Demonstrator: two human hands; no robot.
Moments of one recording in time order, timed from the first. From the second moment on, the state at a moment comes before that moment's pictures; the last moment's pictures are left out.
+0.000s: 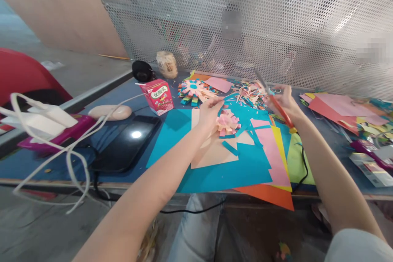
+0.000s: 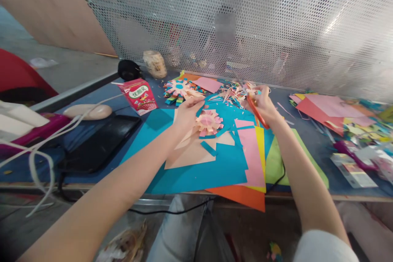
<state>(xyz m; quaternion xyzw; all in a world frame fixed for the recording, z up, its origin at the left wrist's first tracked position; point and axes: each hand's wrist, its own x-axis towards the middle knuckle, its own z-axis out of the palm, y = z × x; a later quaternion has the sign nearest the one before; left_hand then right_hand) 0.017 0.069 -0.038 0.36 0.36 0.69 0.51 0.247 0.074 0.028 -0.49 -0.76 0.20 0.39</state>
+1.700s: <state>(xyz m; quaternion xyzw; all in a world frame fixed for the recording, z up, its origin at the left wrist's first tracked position) 0.021 0.043 -0.014 0.45 0.35 0.62 0.54 0.228 0.007 0.003 -0.51 -0.79 0.21 0.26</state>
